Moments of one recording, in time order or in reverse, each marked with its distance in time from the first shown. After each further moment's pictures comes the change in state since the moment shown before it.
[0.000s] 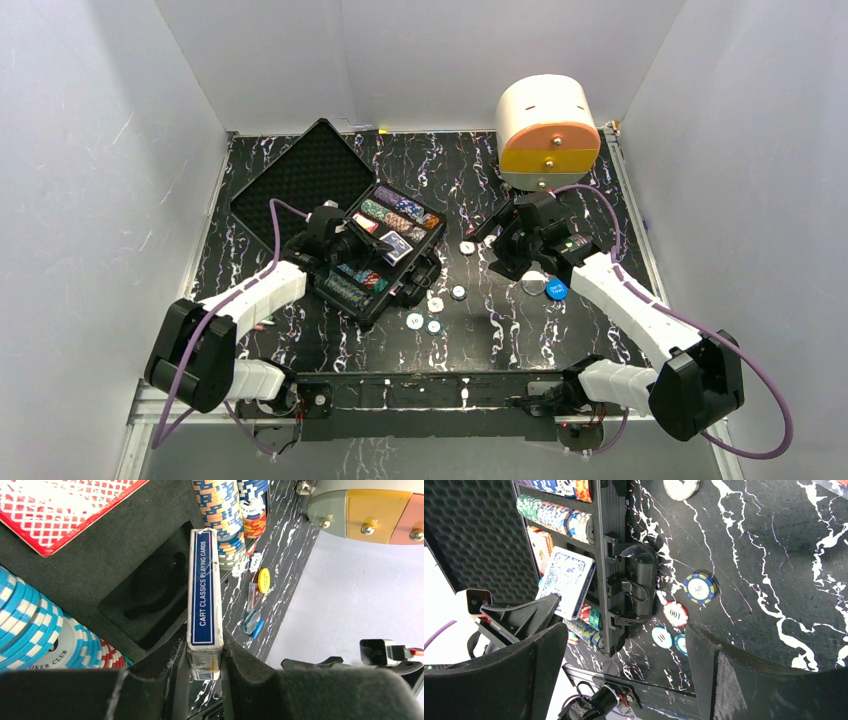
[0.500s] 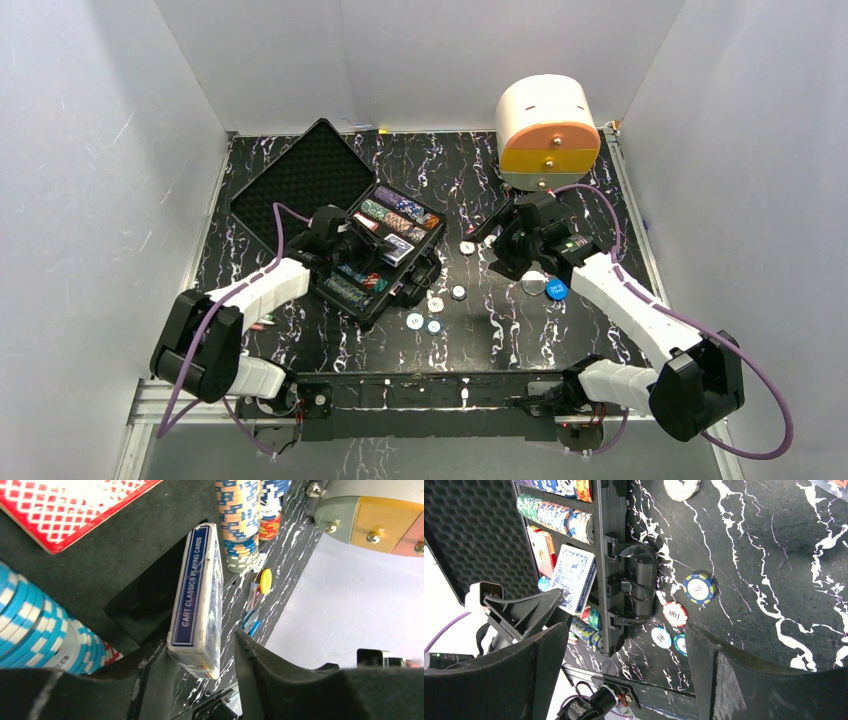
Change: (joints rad) left arm 0.003 0.051 0.000 0.020 0.034 -0.075; right arm 0.000 -0.001 0.000 0.000 0.001 -0.007
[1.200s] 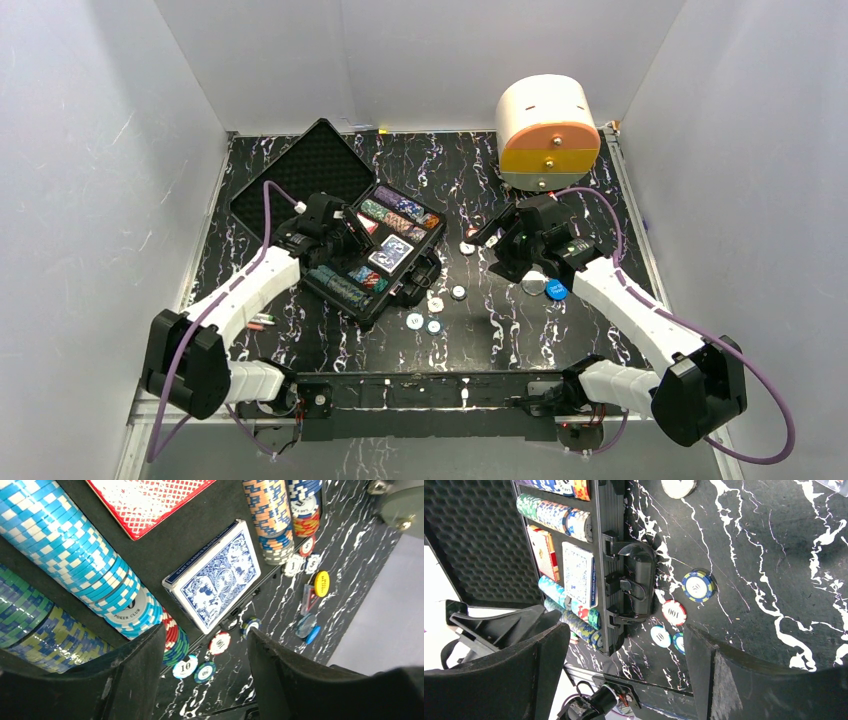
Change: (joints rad) left arm 0.000 -0.090 0.199 -0.465 -0.171 0.238; right arm 0.000 -0.025 -0.028 0.010 0.000 0.011
